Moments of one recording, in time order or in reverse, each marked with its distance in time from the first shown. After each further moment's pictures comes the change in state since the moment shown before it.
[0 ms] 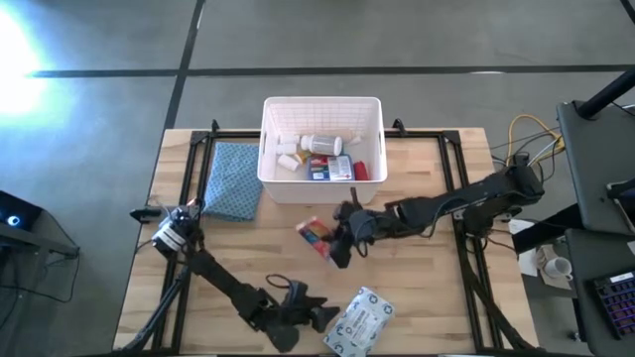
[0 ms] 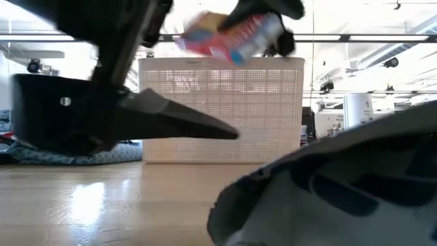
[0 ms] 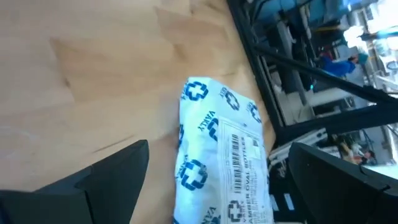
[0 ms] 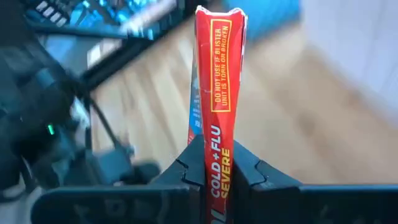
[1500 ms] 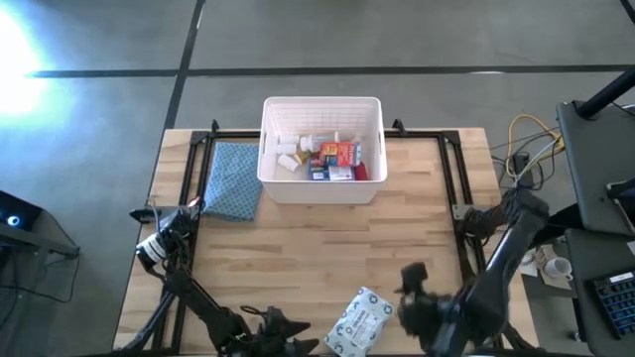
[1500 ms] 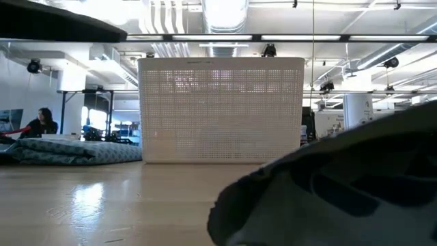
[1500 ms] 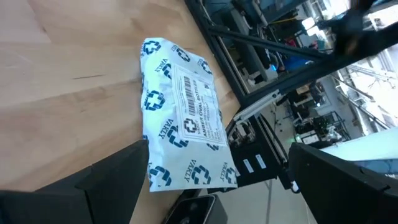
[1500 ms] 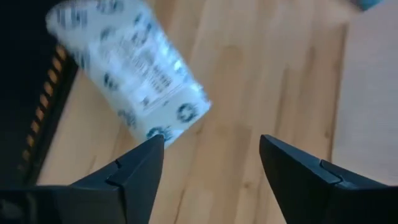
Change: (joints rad) left arm -0.220 -0.001 0.034 0.015 -0.203 0.074; right arm 0.680 0.132 0.472 -1.054 0.300 -0.204
